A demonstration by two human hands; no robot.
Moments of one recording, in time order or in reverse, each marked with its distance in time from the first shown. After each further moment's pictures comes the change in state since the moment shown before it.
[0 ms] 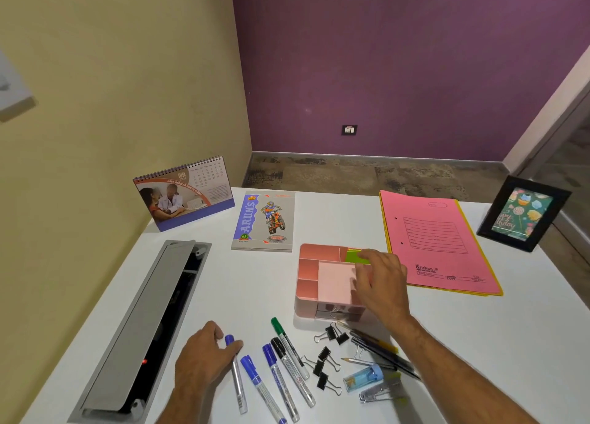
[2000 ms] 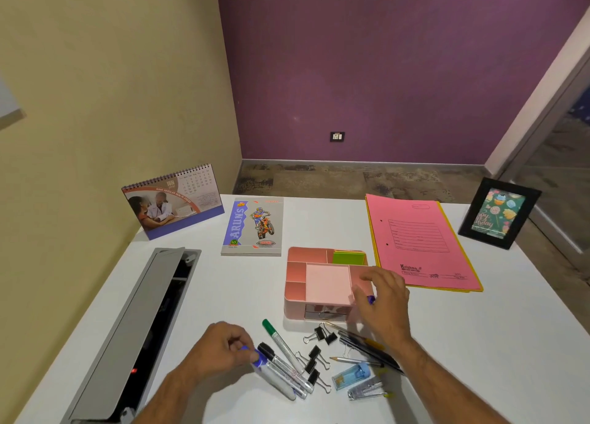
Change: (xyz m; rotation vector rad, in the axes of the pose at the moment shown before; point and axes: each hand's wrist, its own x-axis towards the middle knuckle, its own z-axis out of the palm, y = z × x) left_hand -0.016 0.041 -0.031 -0.309 -0.376 0.440; right_hand -0.038 0.029 -0.009 0.075 0.042 0.081
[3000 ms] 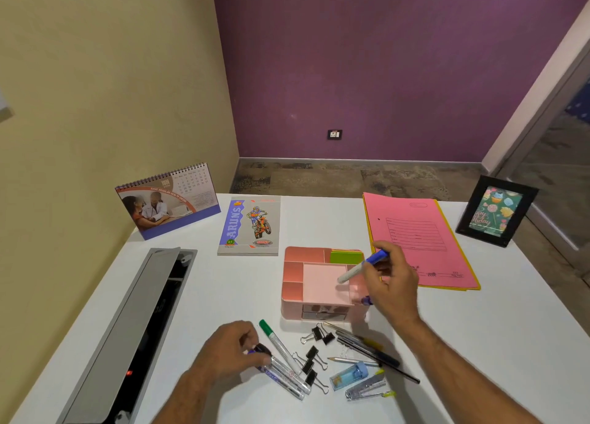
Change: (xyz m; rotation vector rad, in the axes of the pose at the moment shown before) left_hand 0.017 -0.002 0.022 0.139 0.042 -0.030; right_hand 0.025 -0.031 -0.038 0.392 0.128 -0.014
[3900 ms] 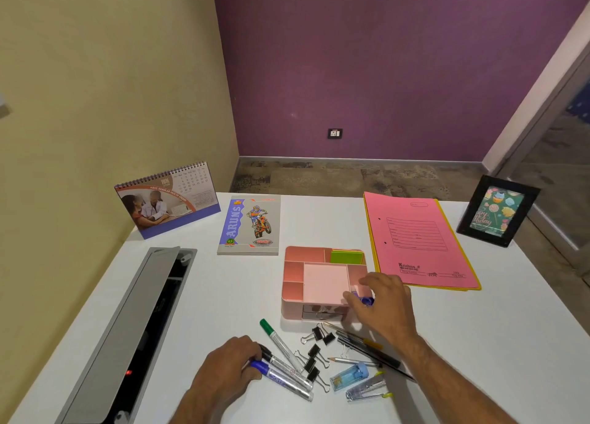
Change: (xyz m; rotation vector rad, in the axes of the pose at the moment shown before) left_hand -0.016 -0.018 0.025 0.381 0.027 0.195; right_hand -0.021 0.054 0.012 -0.611 -0.240 -0.019
